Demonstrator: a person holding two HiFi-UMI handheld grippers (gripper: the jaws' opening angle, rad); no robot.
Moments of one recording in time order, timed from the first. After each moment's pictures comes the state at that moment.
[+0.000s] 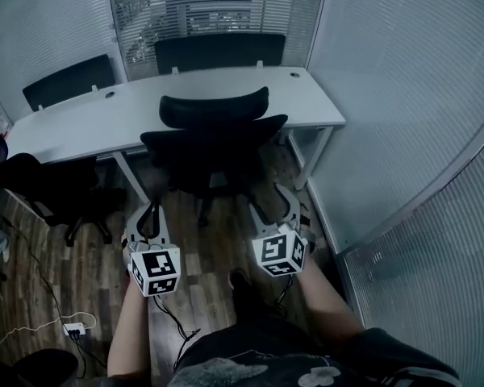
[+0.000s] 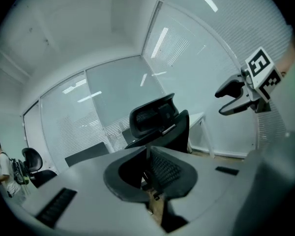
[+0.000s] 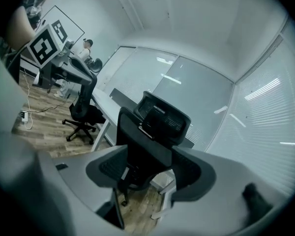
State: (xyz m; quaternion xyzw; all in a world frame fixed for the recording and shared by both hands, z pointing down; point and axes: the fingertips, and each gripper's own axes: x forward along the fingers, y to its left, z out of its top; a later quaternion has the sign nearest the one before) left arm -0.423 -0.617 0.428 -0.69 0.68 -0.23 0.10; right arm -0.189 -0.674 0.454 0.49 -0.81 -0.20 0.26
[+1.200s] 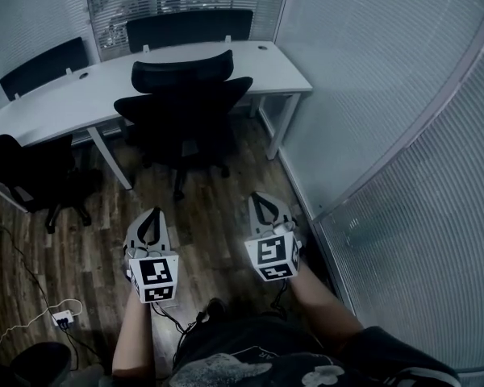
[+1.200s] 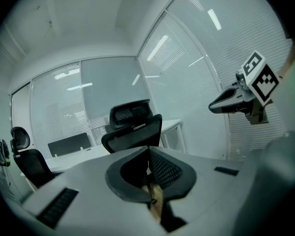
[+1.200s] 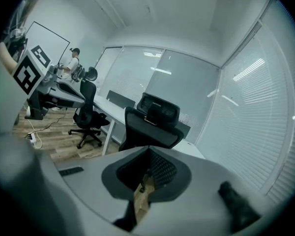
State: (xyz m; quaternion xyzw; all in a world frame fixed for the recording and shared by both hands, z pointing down) left arm -0.346 -0.495 0.466 -0.76 0.62 -0.19 0.05; right arm -0.139 -0.529 0.466 0.52 -0.81 -0.11 0.24
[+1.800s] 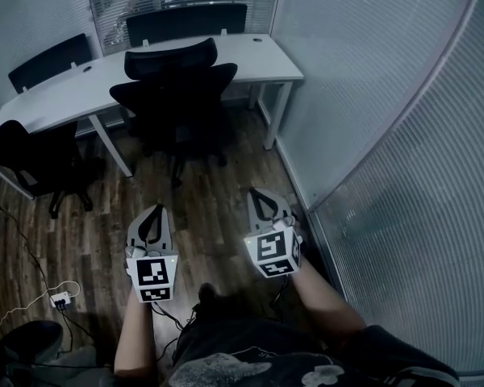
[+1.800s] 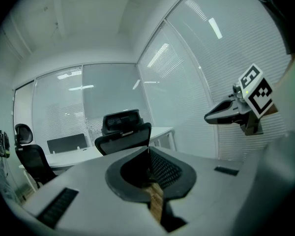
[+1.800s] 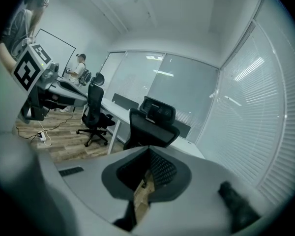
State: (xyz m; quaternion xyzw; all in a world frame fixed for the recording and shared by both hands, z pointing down) left arm -0.257 -0.403 0.450 -0.77 0.62 -0.16 0.04; right arm -0.066 -0.447 0.462 0.50 -0.83 -0.11 0.24
